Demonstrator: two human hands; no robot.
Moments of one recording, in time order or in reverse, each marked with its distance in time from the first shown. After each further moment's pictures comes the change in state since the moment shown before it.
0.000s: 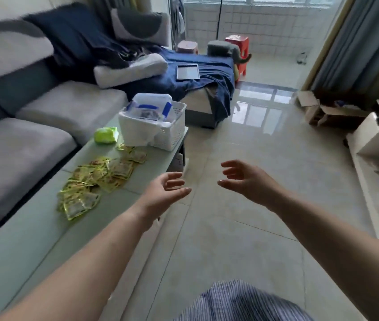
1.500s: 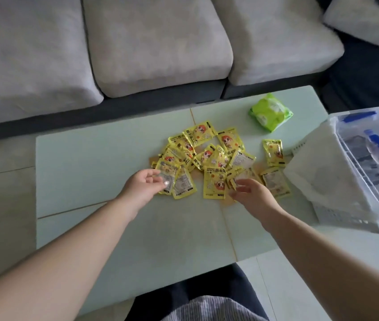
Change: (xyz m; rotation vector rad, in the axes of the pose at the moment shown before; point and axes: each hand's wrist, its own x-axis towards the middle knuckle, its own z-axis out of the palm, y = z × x) left_hand 0.169 -0.253 -0.407 -0.448 0.947 -0.610; right_hand 0.472 -0.142 0.411 -0.333 -0.662 0.063
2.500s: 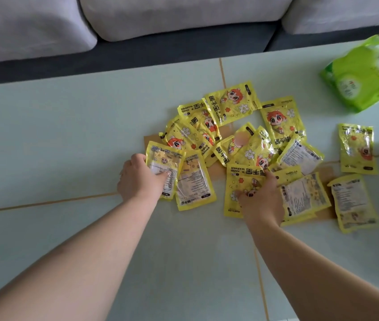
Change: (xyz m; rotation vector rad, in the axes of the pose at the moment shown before) left_hand 0.184 -0.099 0.063 0.583 0.507 -0.196; right_hand 0.194 0.073 0.118 -0.220 0.248 0.143
